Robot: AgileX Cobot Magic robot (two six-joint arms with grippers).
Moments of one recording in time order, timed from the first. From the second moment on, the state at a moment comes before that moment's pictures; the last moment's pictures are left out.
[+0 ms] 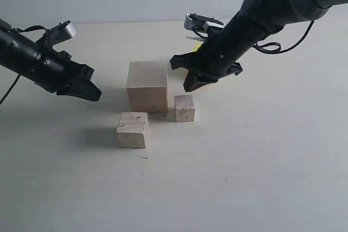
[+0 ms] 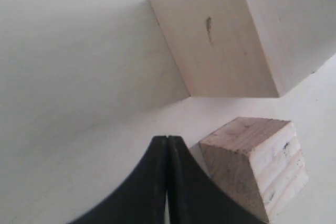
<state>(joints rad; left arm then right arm) -0.12 1.98 -1.13 -0.93 0.84 0.96 0.36 2.18 -1.45 0.70 0.76 -0.43</state>
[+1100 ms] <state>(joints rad) -0.12 1.97 -1.11 -1.05 0.83 1.06 0.36 2.07 -1.30 0.66 1.08 -0.44</state>
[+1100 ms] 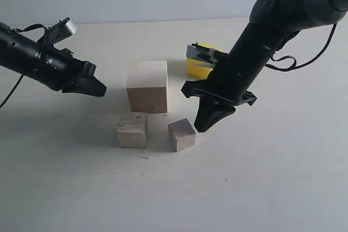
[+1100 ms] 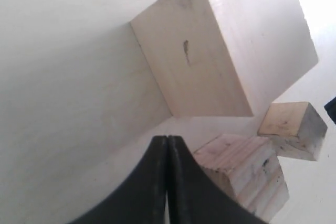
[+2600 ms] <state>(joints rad) -0.12 1.94 -0.96 -1.21 0.80 1.17 0.61 2.04 -1.26 0.65 0.68 -0.19</state>
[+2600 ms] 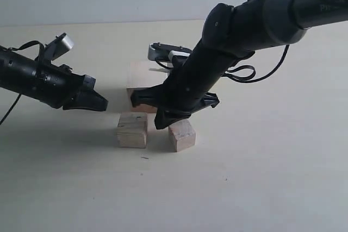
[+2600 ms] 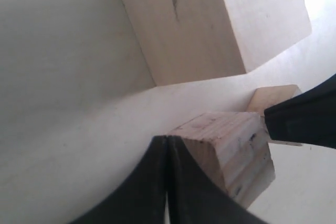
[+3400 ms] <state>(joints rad) -0.12 1.86 -0.95 -1.14 0.74 1.12 0.74 2.11 -1.42 0.70 0.64 -0.21</state>
